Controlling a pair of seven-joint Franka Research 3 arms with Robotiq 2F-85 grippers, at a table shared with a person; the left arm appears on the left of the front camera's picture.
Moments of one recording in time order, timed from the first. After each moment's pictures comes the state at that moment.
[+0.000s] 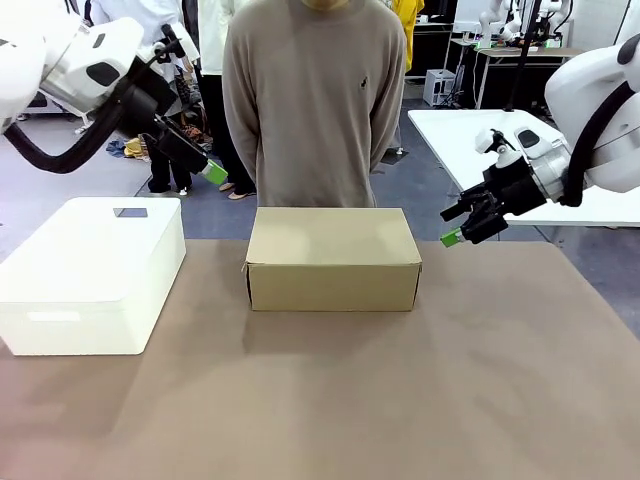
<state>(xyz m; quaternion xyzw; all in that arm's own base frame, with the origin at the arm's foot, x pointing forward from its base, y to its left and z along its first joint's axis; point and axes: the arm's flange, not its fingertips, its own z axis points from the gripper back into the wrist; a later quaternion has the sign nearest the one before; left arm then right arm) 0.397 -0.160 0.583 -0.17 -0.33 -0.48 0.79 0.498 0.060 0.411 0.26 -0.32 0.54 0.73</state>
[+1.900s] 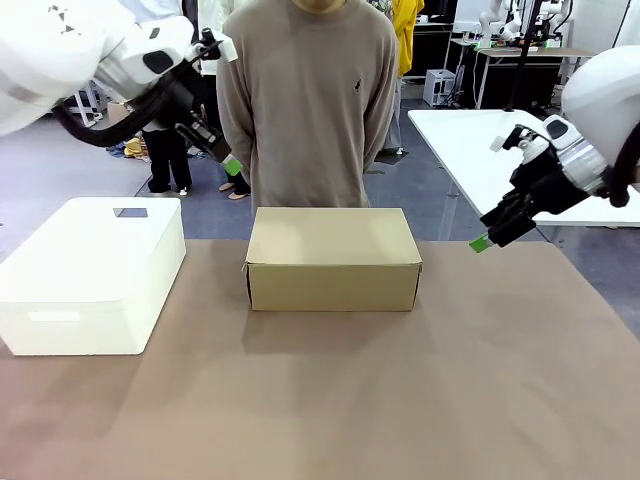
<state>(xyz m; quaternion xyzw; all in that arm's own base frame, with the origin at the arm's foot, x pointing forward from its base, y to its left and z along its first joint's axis) 0.446 -0.200 0.588 -0.16 -0.27 -0.44 0.84 0.431 0.044 0.457 0.15 -0.27 0.45 0.84</state>
